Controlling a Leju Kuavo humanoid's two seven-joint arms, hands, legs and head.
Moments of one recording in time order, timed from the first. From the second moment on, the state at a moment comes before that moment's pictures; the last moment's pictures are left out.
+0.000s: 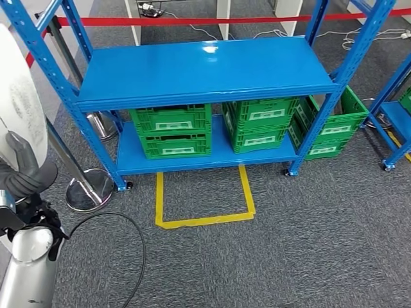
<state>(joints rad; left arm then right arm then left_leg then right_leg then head) -0.18 0.04 -0.10 -1.70 -0.31 0.69 -0.55 -0.07 0.17 -1.24 -0.21 1.29 -0.15 -0.31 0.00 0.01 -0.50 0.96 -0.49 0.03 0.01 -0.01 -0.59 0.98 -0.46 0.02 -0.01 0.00</state>
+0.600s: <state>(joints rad) -0.17 0.05 -0.10 -1.70 -0.31 0.67 -0.55 -0.07 0.17 -1.25 -0.21 1.26 -0.14 -0.30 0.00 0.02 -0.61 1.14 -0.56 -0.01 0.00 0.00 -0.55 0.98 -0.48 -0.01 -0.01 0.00</state>
